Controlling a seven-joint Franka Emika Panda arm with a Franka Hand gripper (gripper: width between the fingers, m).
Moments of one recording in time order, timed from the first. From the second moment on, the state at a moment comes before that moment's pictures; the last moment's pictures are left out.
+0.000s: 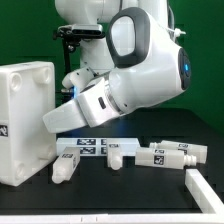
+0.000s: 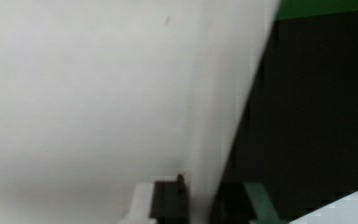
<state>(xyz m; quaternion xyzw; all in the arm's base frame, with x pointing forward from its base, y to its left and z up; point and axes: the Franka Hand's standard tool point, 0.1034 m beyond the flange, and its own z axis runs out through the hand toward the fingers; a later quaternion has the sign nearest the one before) 0.390 -0.101 0.084 0.70 0.47 -0.47 0.26</state>
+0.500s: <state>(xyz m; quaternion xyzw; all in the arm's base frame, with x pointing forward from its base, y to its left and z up) 0.397 -0.099 0.116 0.68 0.50 -0.48 0.25</state>
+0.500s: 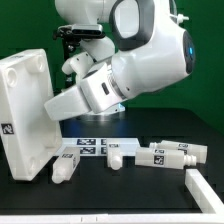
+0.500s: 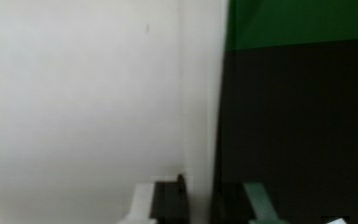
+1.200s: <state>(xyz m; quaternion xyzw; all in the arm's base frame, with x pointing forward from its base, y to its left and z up) 0.417 -0.085 0.144 0.68 0.53 -0.46 0.22</state>
